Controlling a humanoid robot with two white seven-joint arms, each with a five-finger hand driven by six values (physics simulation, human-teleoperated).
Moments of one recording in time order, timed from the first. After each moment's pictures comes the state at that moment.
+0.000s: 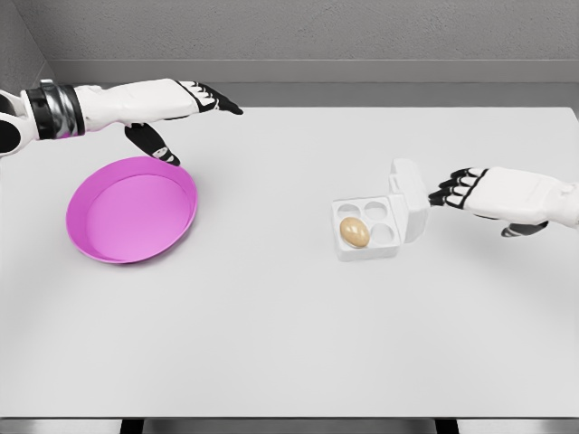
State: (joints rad) left arm -0.97 0.66 -0.82 -1.18 -0.17 -0.61 -0.55; right arm -0.42 -0.95 0.39 -1.64 0.52 -0.61 0.61
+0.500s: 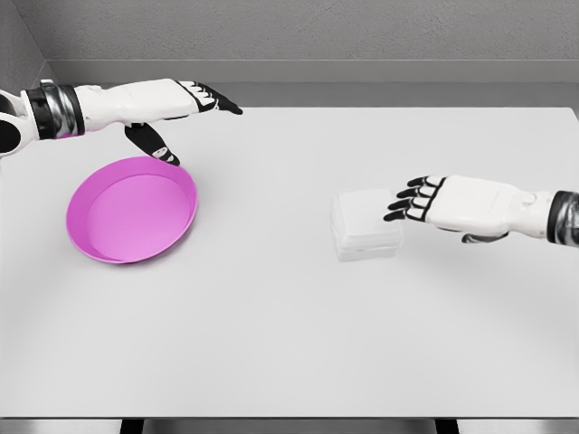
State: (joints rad) left arm -0.97 0.66 -0.82 -1.18 -0.17 -0.61 -0.55; right arm -0.42 -0.89 0.42 -1.73 0.51 -0.61 0.61
